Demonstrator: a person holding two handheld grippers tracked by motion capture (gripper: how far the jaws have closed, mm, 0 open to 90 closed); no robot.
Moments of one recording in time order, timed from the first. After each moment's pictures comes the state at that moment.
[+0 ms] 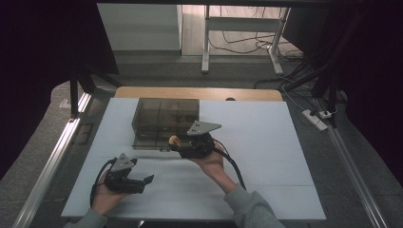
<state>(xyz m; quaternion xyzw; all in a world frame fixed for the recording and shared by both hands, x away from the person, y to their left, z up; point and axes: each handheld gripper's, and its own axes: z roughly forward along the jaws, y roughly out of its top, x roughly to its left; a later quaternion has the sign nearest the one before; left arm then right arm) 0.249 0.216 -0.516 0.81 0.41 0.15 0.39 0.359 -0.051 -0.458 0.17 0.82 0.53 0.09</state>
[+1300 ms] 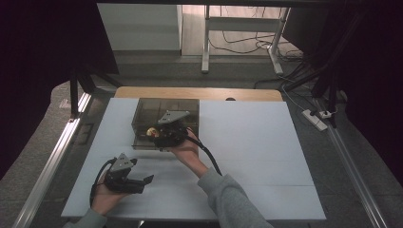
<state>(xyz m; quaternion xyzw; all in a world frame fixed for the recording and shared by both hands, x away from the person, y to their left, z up) 0.248 0.217 -0.516 0.81 0.41 0.15 0.39 0.392 0.030 -0.462 0.17 0.84 0.50 0.08</state>
